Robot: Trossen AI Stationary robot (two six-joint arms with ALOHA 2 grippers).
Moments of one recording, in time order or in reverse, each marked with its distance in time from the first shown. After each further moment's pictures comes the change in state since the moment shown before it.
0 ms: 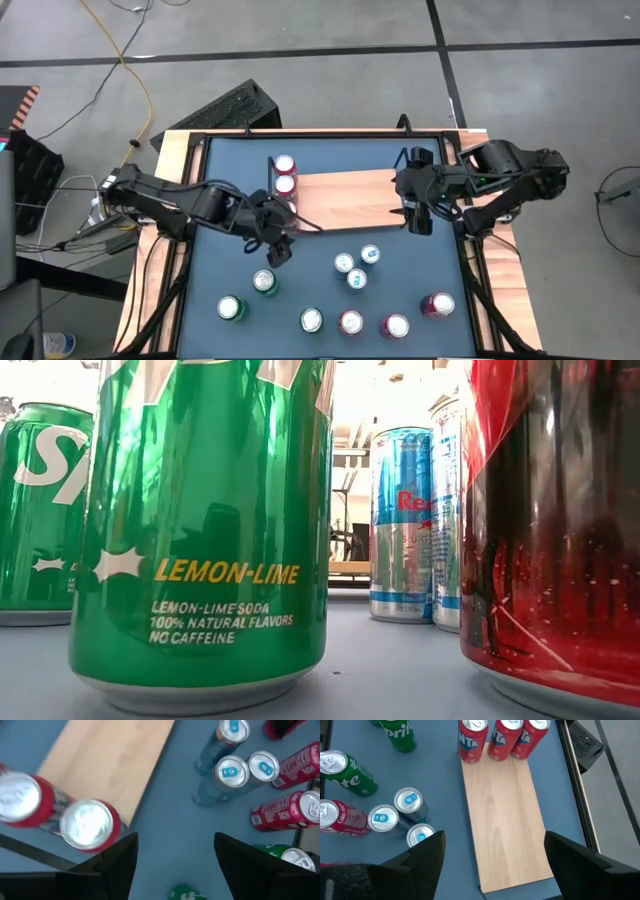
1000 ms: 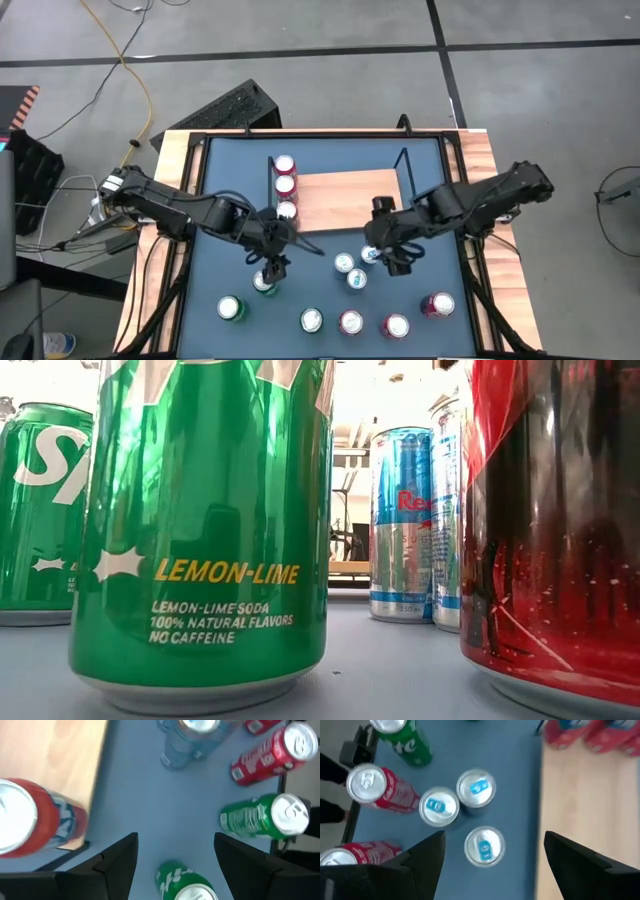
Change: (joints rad) left arm -0.020 0.000 -0.164 0.141 0.198 0.125; right arm 0.086 0.084 -0.328 0.342 -0.220 -0.062
